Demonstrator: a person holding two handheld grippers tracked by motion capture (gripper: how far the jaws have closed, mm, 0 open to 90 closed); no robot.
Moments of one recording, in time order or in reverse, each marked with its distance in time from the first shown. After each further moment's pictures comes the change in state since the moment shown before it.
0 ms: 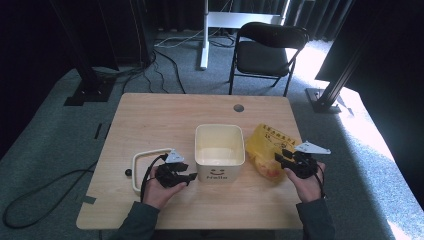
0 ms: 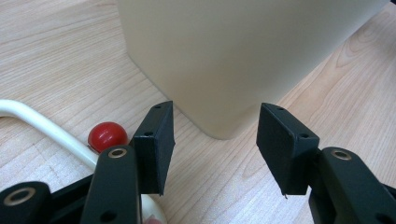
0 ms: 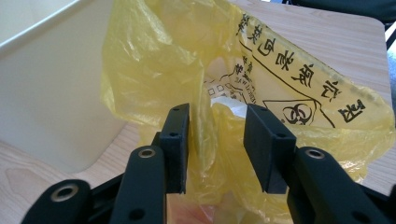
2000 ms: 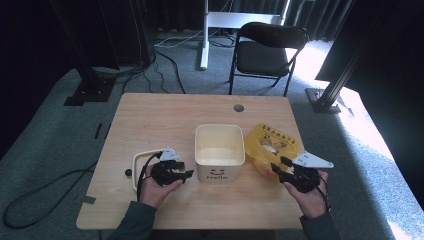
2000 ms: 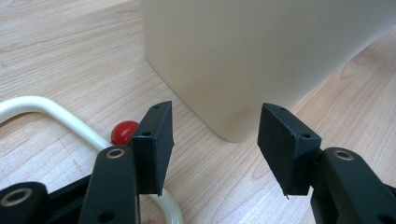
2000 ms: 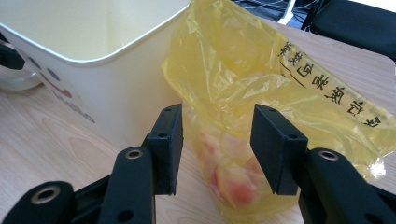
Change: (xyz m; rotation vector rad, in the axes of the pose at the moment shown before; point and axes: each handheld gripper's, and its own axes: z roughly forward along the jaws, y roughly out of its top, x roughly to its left) left arm 0.010 -0.001 -0.010 -0.030 0.014 -0.041; right arm 0.041 0.000 -0.044 -0.037 0.046 -0.135
